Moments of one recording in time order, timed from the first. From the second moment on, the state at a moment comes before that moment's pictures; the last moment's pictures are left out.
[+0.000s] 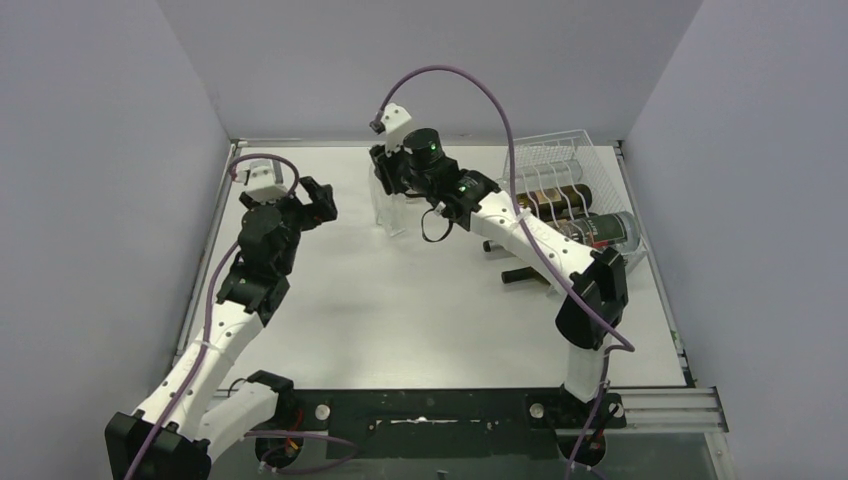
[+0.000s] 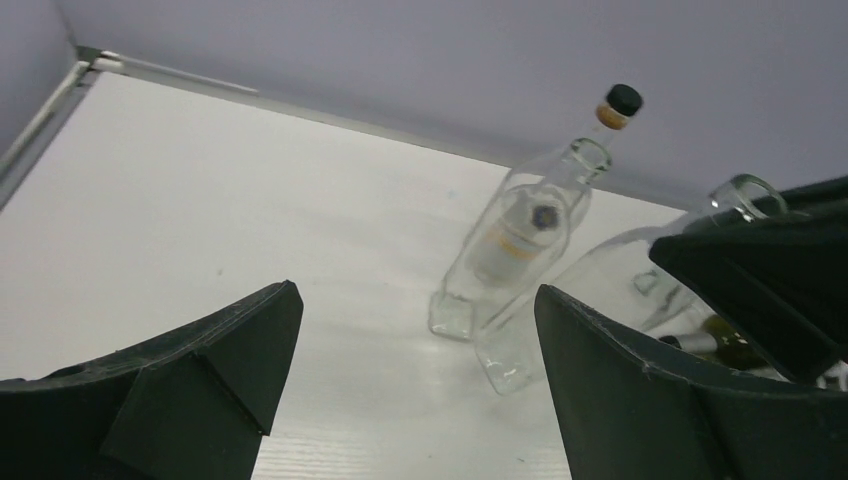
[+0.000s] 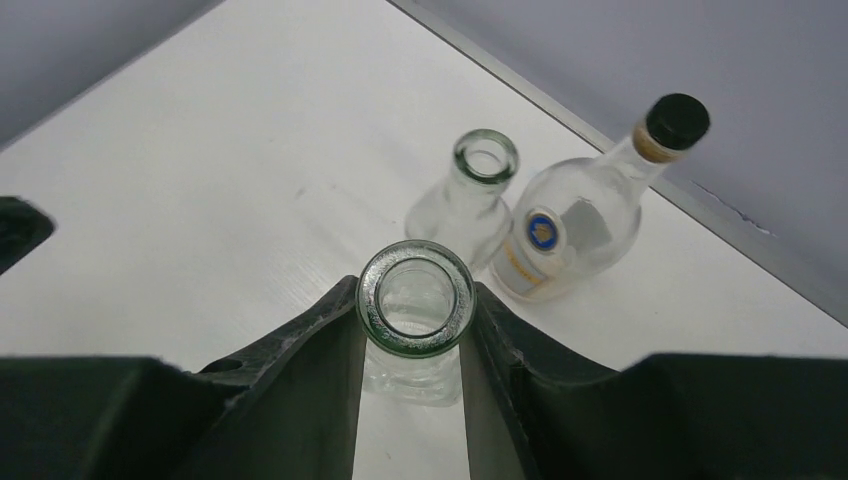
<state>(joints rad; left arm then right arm) -0.33 0.95 0.79 0.10 -0.26 -0.36 0.77 1.86 1.81 -0.29 0.11 -0.04</state>
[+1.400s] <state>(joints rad) -0.31 0.82 0.78 0.03 -0.58 -0.41 0.82 2.21 2.10 -0.23 0.04 0.03</state>
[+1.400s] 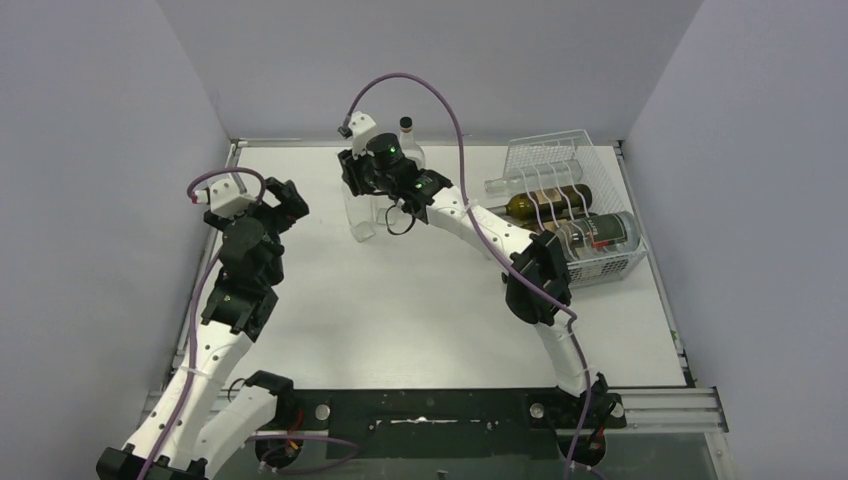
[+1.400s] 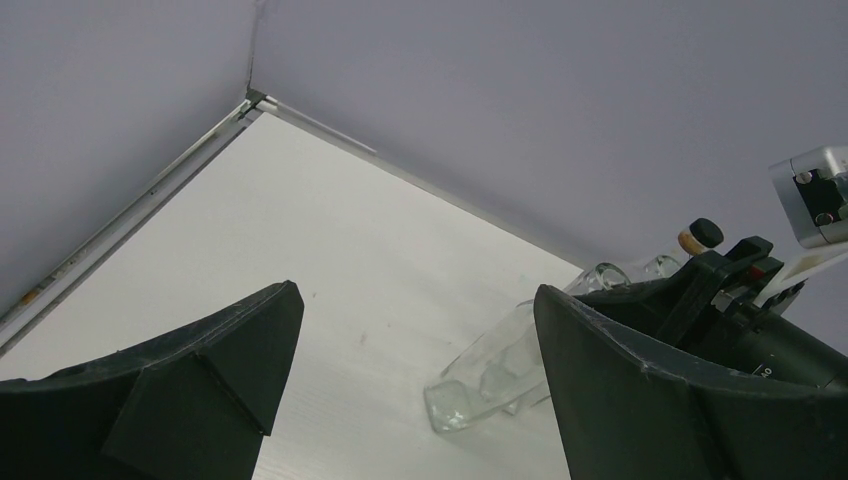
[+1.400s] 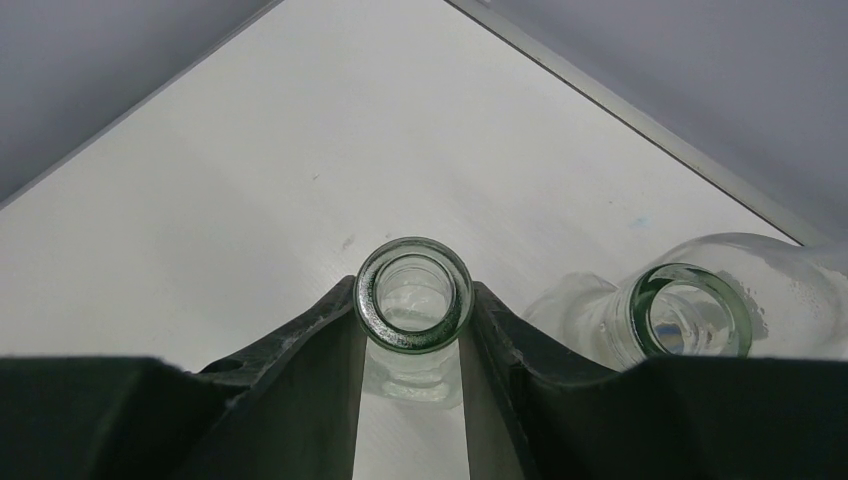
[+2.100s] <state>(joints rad) -0.31 0.82 0.78 0.04 -0.57 -0.41 0.82 2.21 2.14 -0.22 0.03 0.04</state>
